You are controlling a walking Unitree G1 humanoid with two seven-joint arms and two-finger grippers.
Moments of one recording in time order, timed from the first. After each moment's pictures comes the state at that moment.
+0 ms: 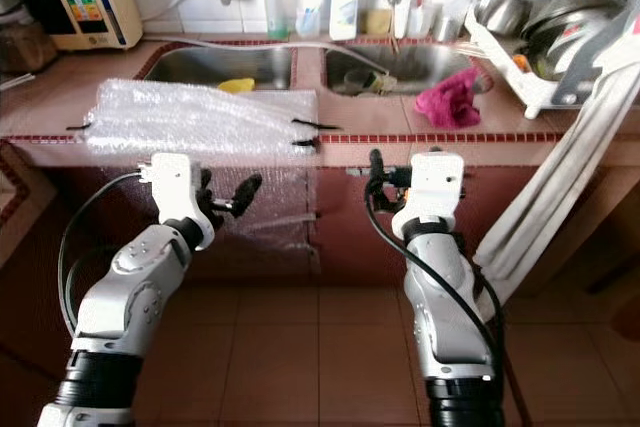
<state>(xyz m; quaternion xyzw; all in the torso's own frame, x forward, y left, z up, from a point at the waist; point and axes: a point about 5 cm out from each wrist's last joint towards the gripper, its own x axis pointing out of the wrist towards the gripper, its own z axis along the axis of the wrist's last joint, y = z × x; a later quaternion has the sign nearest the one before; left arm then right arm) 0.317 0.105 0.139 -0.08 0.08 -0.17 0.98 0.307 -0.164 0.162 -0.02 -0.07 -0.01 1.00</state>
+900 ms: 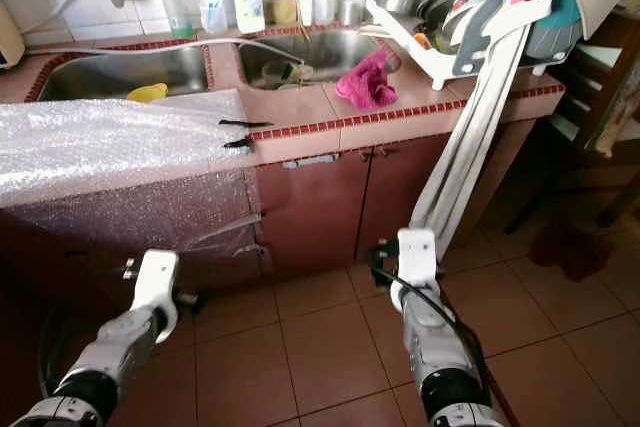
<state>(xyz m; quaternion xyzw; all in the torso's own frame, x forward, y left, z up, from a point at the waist) 0.273 0.199 -0.021 0.04 0.35 -0.03 0.94 0.299 -0.176 0.010 -0.02 0.22 -0.01 0.97</state>
